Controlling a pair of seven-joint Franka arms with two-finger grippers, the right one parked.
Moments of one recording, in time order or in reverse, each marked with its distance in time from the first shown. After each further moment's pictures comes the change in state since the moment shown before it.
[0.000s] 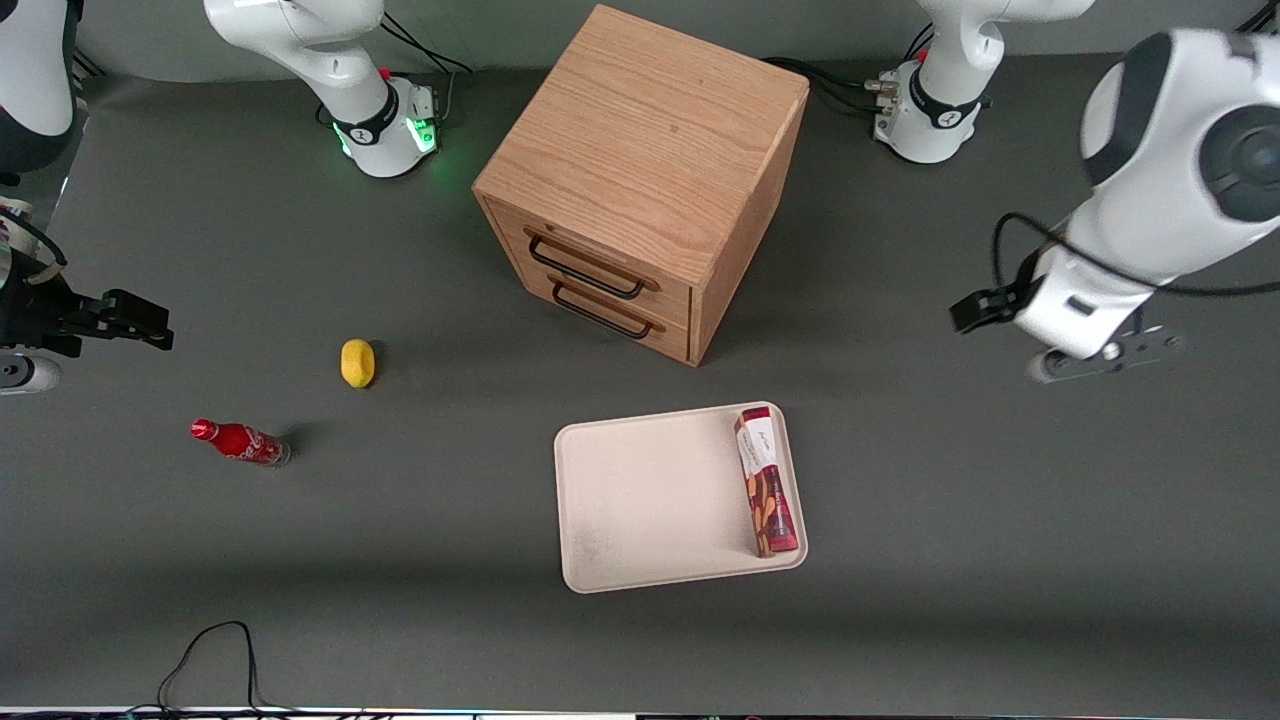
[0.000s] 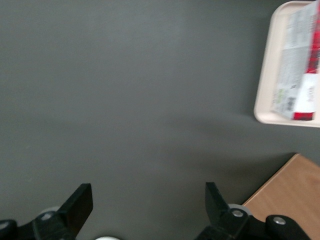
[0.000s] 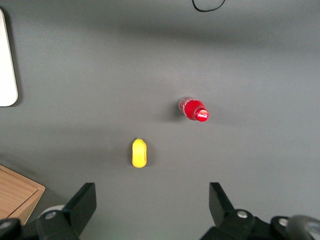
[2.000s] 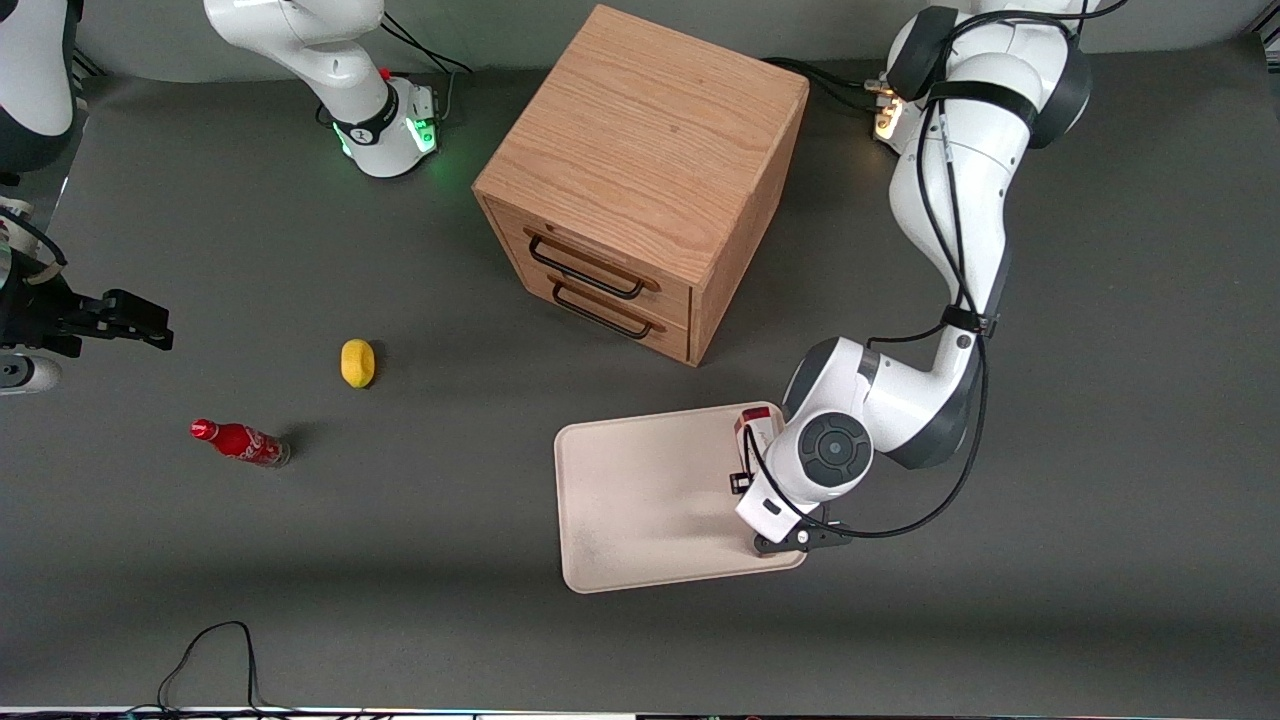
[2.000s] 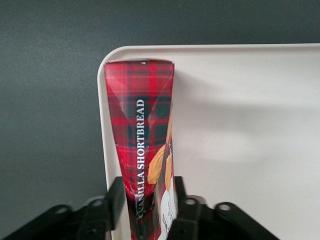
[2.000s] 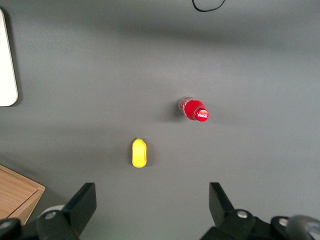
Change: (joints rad) arm -0.255 0.925 -0.059 0.699 -0.008 0.348 -0.180
